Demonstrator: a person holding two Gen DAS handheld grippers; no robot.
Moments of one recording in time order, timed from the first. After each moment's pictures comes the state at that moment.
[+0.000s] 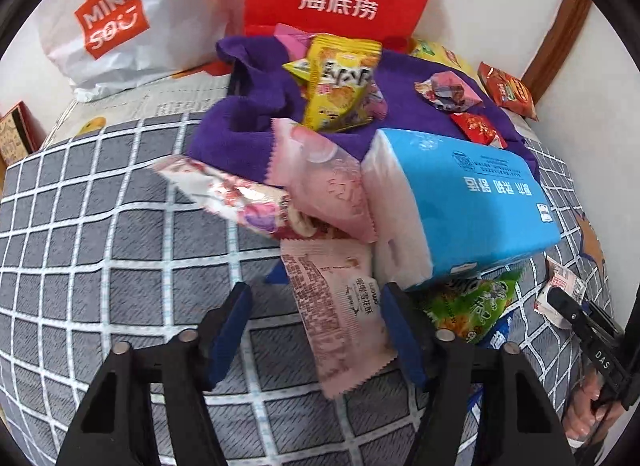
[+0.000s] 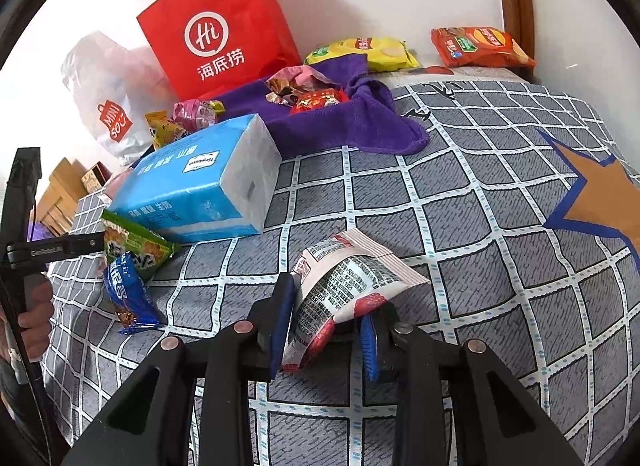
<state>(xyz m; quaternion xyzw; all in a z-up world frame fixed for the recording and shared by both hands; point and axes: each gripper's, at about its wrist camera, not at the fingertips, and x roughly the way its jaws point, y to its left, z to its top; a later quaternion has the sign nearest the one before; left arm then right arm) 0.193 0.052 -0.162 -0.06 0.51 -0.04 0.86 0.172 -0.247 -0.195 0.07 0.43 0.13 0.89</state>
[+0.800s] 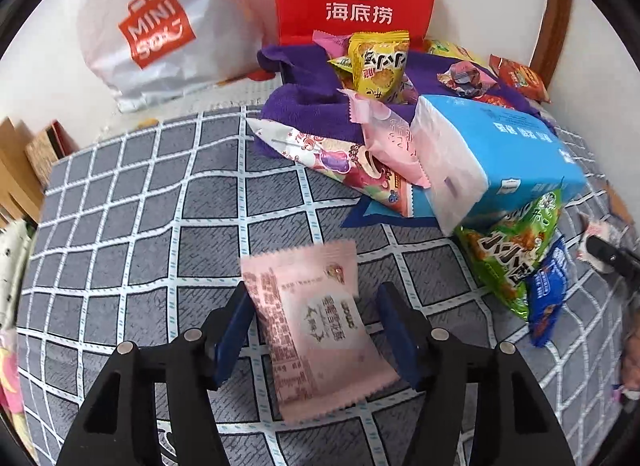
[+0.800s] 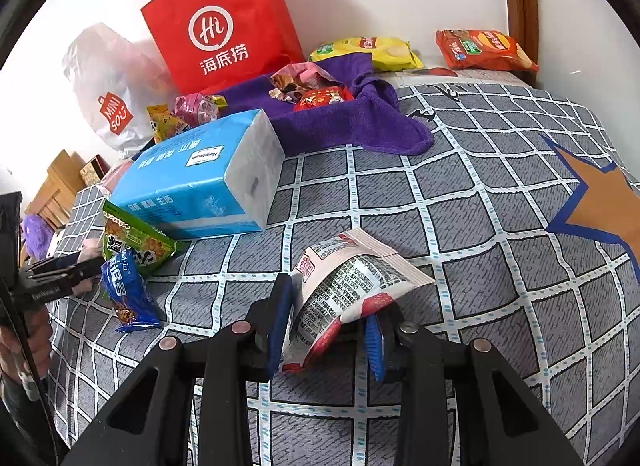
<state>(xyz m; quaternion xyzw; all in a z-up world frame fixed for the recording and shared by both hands) 0.149 0.076 -0.171 0.01 0.47 0.01 0.88 0.171 -0.244 -0.195 0.06 0.44 0.13 0.89</state>
